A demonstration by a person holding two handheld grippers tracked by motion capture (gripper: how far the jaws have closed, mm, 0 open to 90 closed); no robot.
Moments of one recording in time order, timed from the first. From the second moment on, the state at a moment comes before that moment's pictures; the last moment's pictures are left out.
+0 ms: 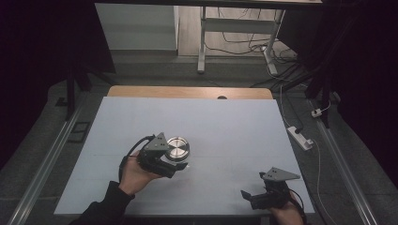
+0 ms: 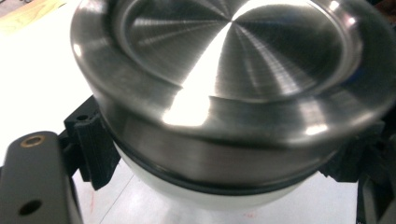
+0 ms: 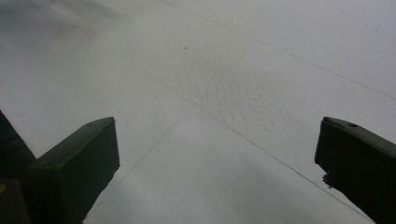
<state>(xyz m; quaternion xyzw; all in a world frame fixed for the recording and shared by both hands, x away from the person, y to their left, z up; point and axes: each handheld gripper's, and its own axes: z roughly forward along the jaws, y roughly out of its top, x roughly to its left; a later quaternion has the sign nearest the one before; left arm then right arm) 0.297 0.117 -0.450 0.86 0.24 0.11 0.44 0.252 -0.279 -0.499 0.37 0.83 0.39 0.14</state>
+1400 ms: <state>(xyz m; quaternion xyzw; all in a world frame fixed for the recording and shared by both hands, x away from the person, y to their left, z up) 0.299 0.087 -0.449 0.86 0.22 0.09 0.46 0.249 -0.268 -0.488 0.34 0.83 0.43 0.13</state>
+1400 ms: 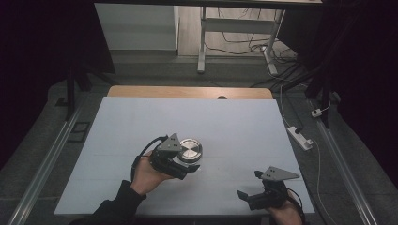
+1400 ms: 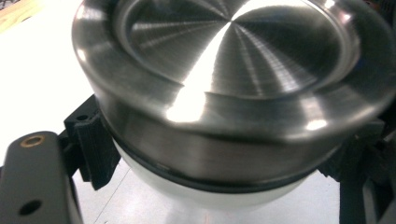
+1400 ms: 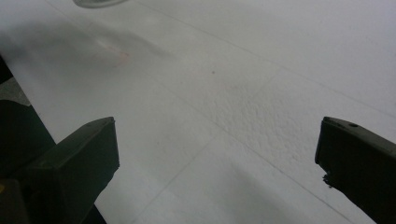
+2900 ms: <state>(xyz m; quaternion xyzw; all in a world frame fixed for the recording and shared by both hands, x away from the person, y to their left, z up) 0.299 0.088 -0.455 0.86 0.22 0.09 0.44 0.285 -0.174 -0.427 0.25 0.84 0.48 0.09</state>
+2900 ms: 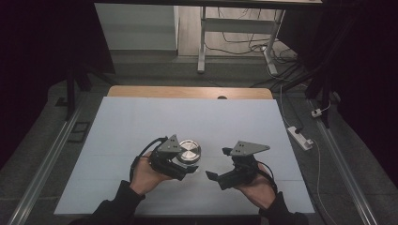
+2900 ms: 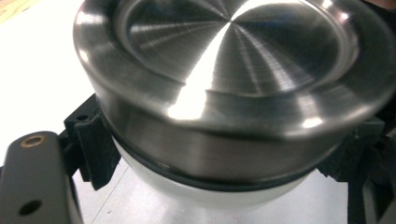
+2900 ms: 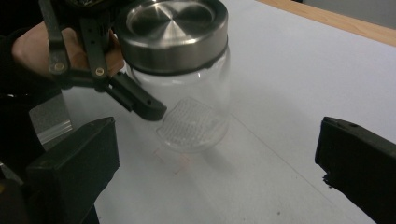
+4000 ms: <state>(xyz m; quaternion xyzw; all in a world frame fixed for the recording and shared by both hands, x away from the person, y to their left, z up) 0.298 0.081 -0.458 0.87 0.22 0.08 0.44 0.299 -0.100 -0.407 0.24 0.86 0.45 0.11</state>
